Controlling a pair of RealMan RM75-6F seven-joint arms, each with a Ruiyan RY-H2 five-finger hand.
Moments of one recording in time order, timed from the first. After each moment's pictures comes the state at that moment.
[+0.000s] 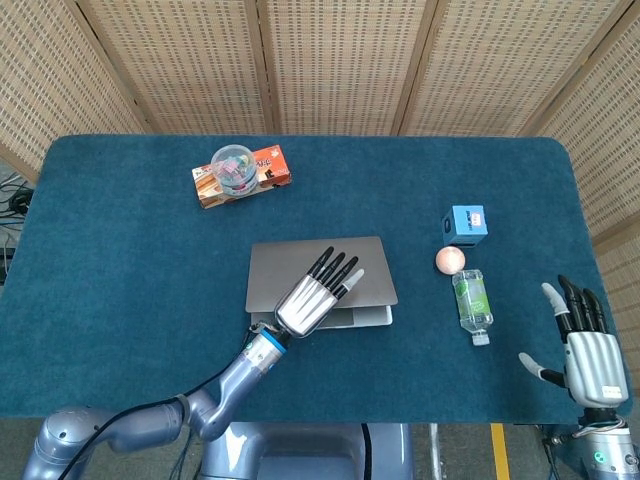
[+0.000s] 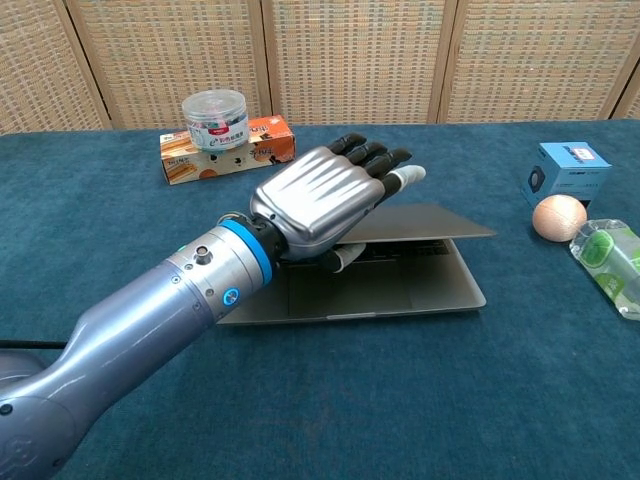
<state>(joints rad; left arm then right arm) -0.85 -2.04 -0.25 -1.10 1.50 1.05 0.71 0.06 -1.19 0.09 -1.65 -1.55 1.56 0.01</state>
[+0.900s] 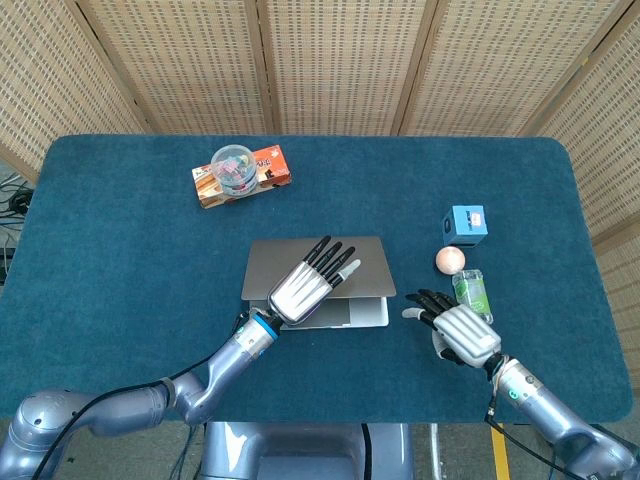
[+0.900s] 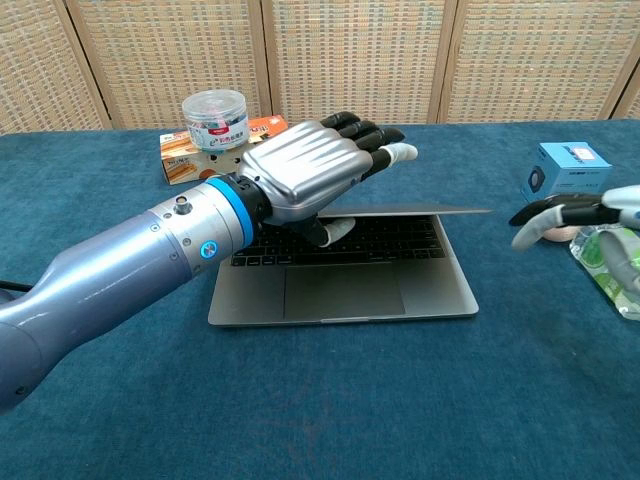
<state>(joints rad) -0.90 -1.90 -0.25 -1.20 1.45 0.98 0.65 0.49 -1.22 0.03 -1.54 -1.72 0.98 0.24</state>
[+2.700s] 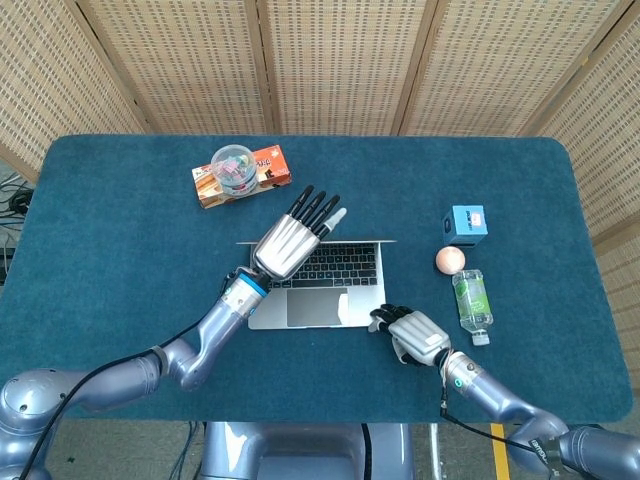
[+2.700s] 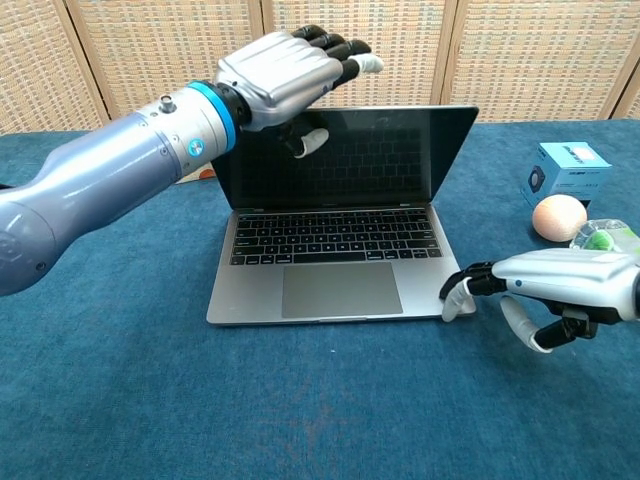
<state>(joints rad) -1.01 -1.79 -0.32 -1.16 1.35 0.99 0.66 0.65 -1.39 0.00 -1.52 -1.46 0.75 0.02</state>
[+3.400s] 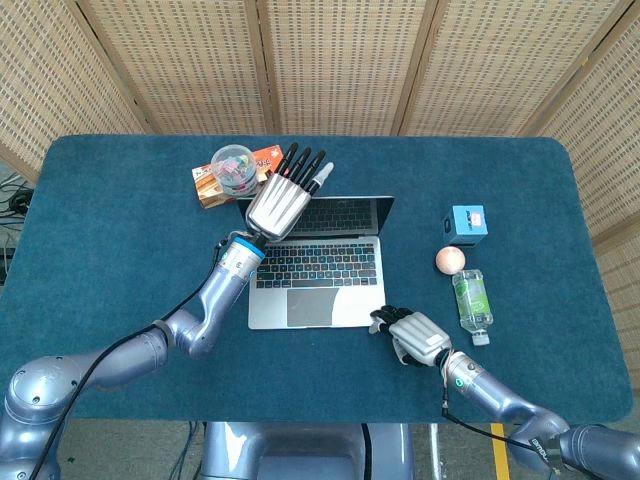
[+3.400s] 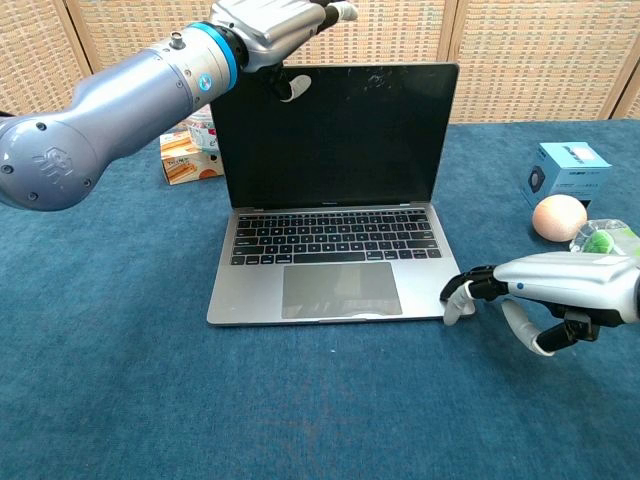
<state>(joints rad) -1.12 -1.79 -0.39 -0.99 1.24 0.94 0.66 0.67 -1.39 -0.02 -1.51 -1.46 0.75 0.05</state>
